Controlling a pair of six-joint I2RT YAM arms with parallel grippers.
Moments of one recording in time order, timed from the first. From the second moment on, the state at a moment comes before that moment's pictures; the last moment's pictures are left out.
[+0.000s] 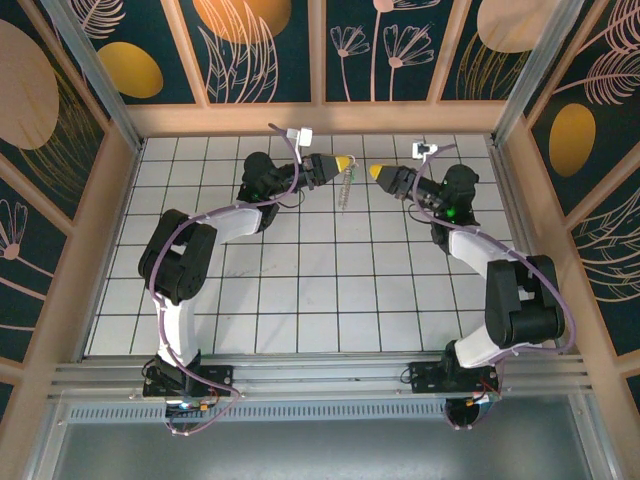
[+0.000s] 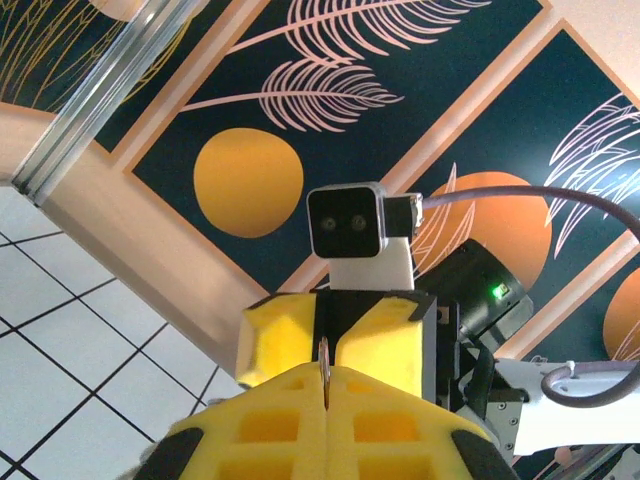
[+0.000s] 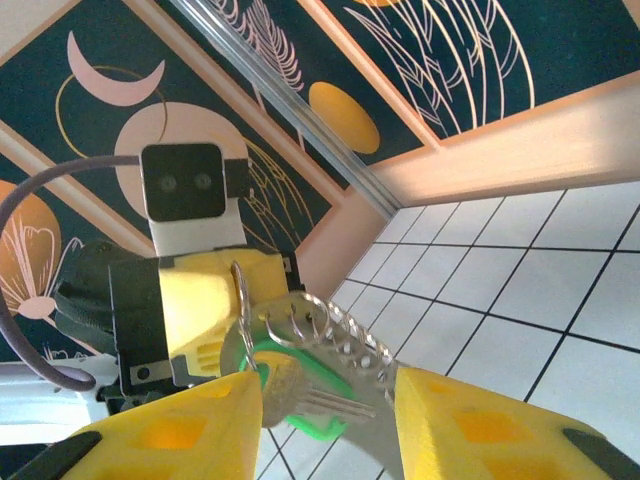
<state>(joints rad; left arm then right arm) -0.49 1.99 1.27 1.06 0.86 -1.03 0.16 1.52 0.81 0.82 -0.89 0.82</state>
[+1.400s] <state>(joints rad) -0.52 1.88 1.26 0.77 0.72 -0.83 0.32 1.47 0.88 0.59 -0.70 0.60</state>
